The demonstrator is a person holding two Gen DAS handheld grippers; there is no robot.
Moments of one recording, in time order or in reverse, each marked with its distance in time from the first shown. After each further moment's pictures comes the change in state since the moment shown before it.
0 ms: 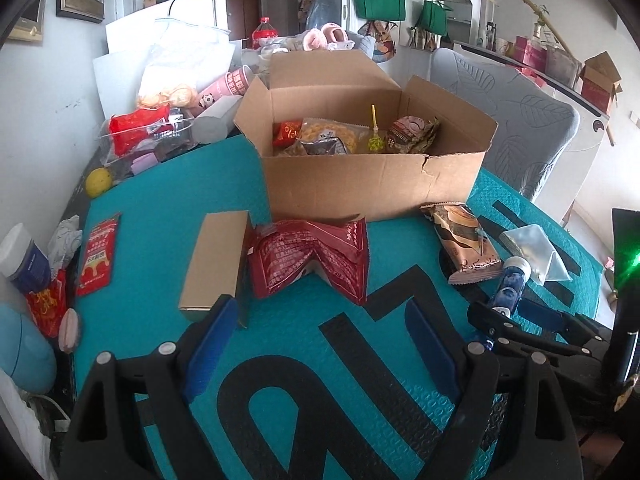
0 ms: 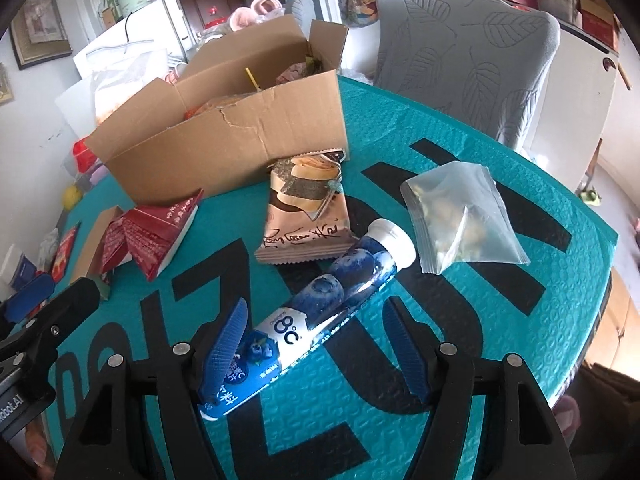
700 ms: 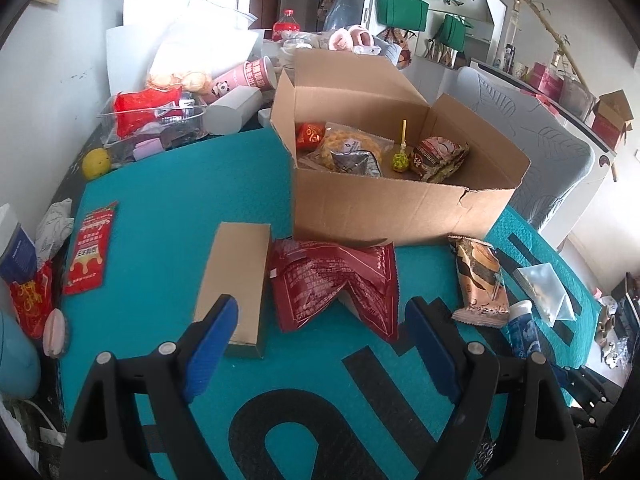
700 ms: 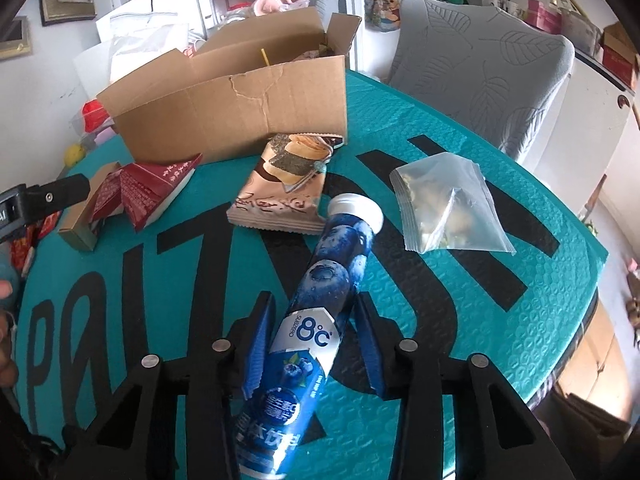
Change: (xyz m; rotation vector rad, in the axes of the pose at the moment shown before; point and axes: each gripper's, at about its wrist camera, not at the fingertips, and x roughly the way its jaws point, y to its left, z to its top) left arm 0.023 0.033 0.021 -0.101 0.006 -0.049; right arm -0.012 -0.009 -0.022 -0.151 -0.015 -0.025
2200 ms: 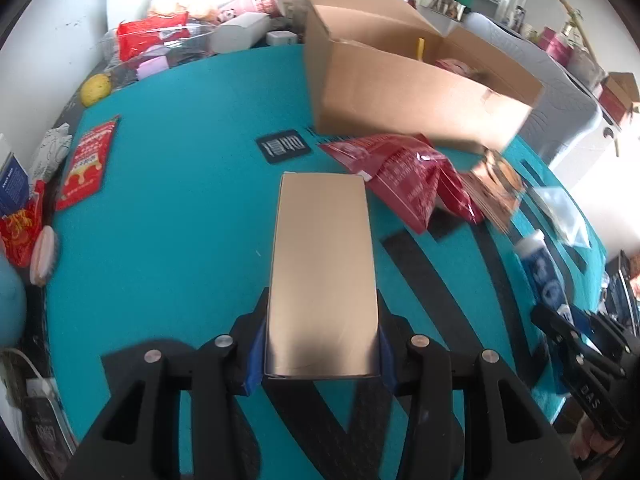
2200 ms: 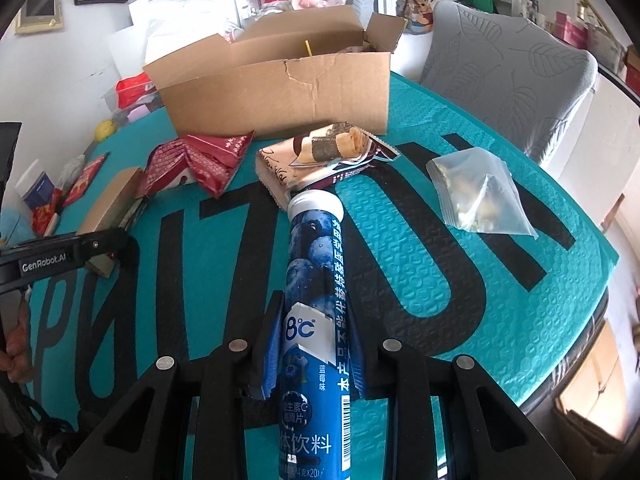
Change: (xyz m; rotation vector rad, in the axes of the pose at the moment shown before) left arm 0.004 0.022 -0.061 -0.009 0.220 -0.022; right arm -0.011 0.021 -0.021 -0.077 0.006 0.067
